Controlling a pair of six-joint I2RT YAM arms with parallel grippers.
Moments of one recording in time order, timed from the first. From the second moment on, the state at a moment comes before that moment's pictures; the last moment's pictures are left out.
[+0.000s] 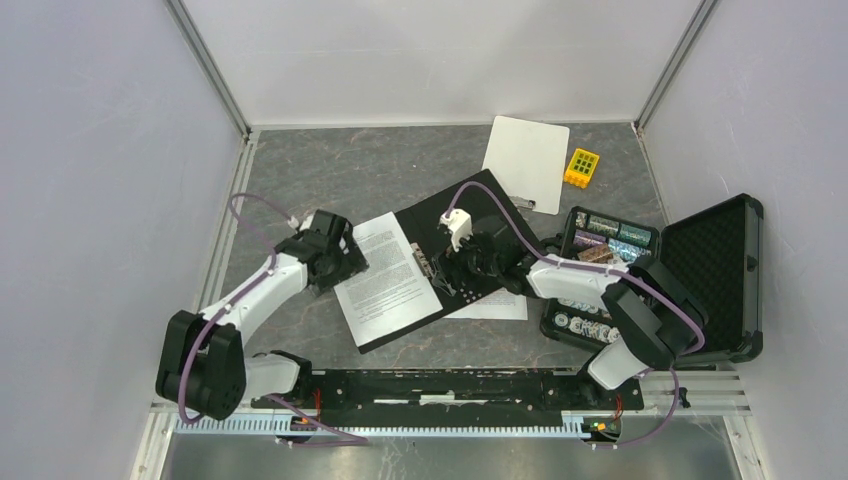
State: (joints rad) left arm -0.34 1.24 0.68 -0.58 -0.17 -0.82; right arm 0.73 1.57 0.75 0.20 -0.25 0.04
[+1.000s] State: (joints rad) left arm -0.10 1.99 1.41 -0.59 -0.06 -0.44; right arm 0.93 1.26 0.50 0.33 -0.17 -0.37
